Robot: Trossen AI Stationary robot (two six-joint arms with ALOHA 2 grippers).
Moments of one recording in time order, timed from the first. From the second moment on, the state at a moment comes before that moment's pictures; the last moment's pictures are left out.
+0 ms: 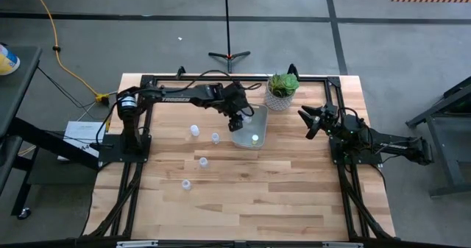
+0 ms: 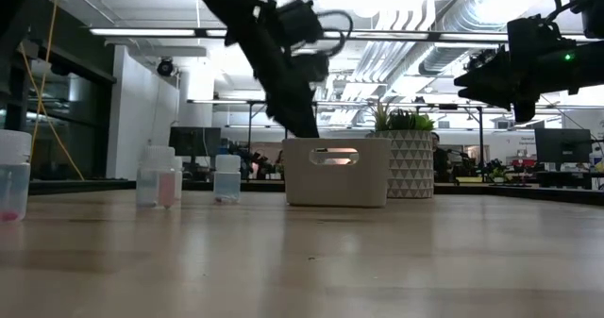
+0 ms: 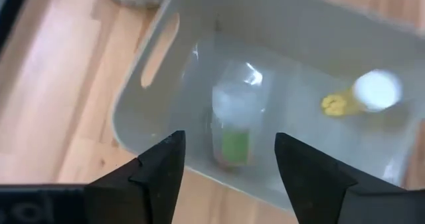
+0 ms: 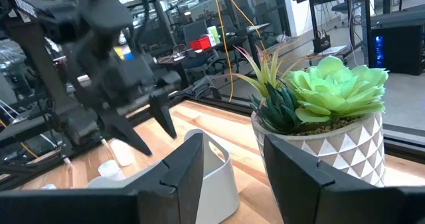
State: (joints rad) left arm 0.30 1.86 1.42 -0.53 0.04 0.06; right arm -0.21 0.09 0.01 0.07 0.39 0.33
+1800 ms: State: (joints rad) left arm 0.29 1.76 1.26 -1.29 0.01 -0.44; right arm -0.21 0.10 0.01 0.07 0.37 0.34
